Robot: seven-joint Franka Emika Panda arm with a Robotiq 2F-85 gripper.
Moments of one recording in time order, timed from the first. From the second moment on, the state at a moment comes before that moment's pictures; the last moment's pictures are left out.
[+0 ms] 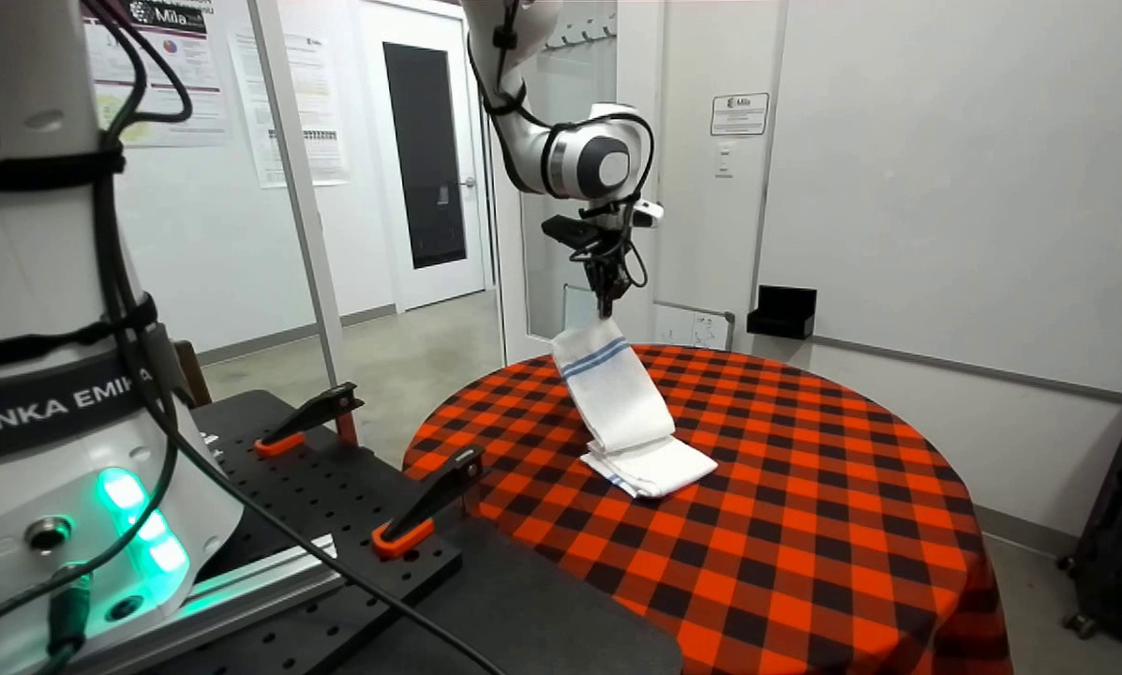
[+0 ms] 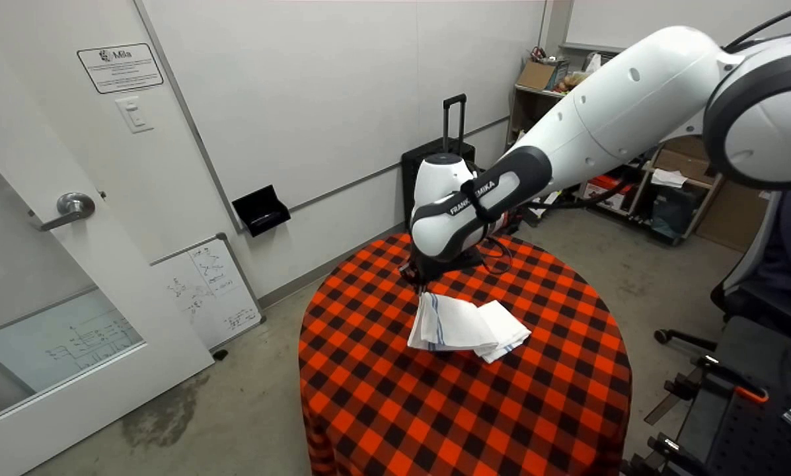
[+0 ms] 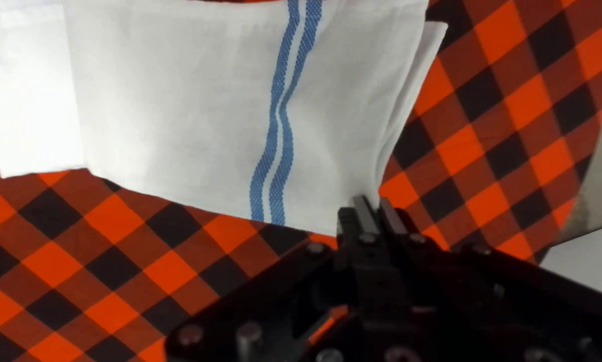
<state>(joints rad) 0.08 0.90 0.04 -1.54 0.12 2.55 0.39</state>
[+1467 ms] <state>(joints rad) -0.07 0.49 0.30 -1.71 0.55 2.49 -0.05</state>
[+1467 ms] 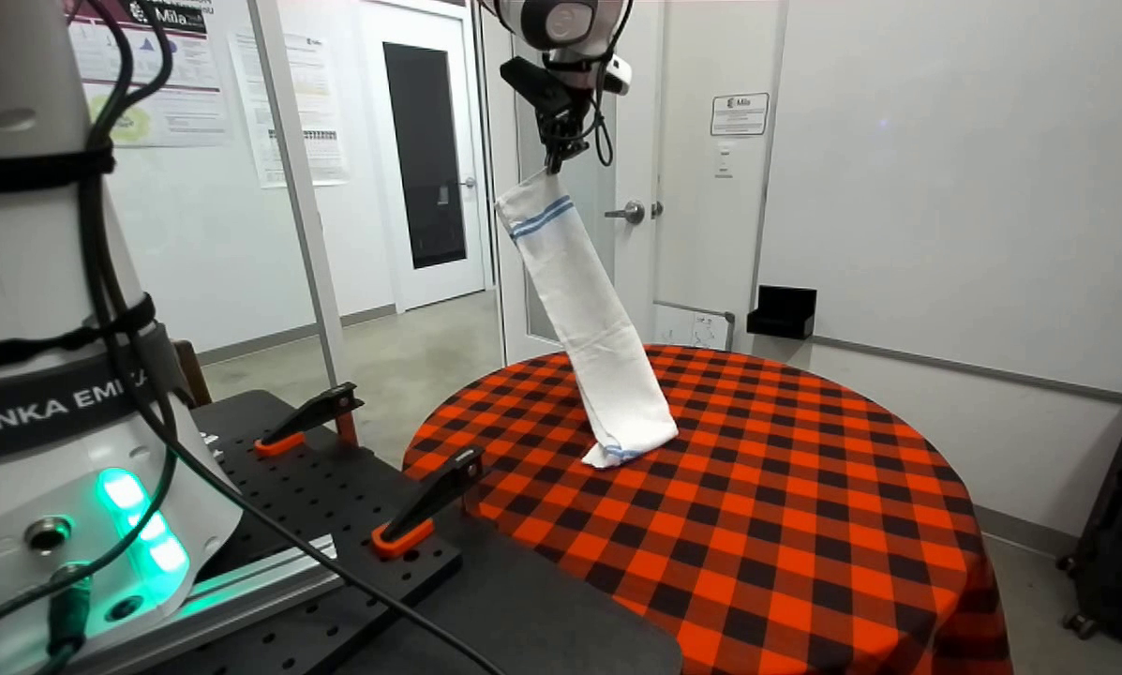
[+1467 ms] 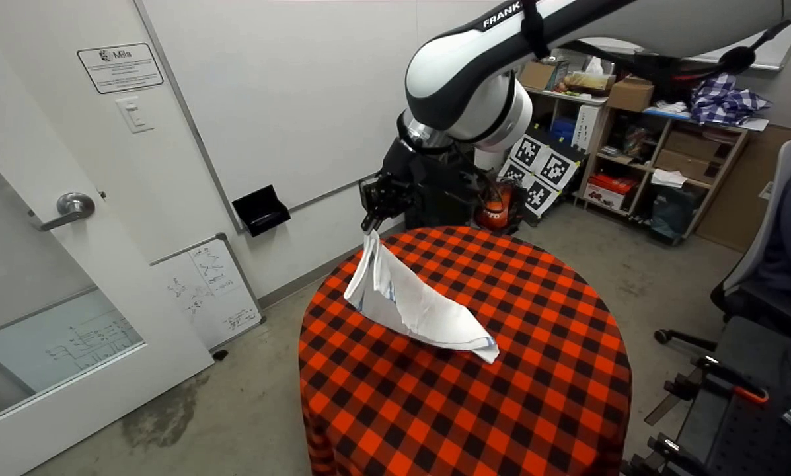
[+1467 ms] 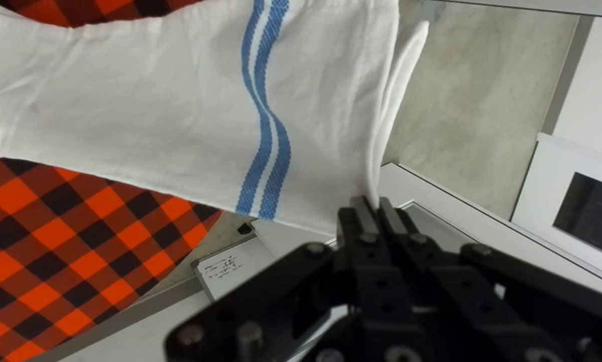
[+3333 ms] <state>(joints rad) -0.02 0.11 0.13 -1.72 0.70 2.32 -0.14</state>
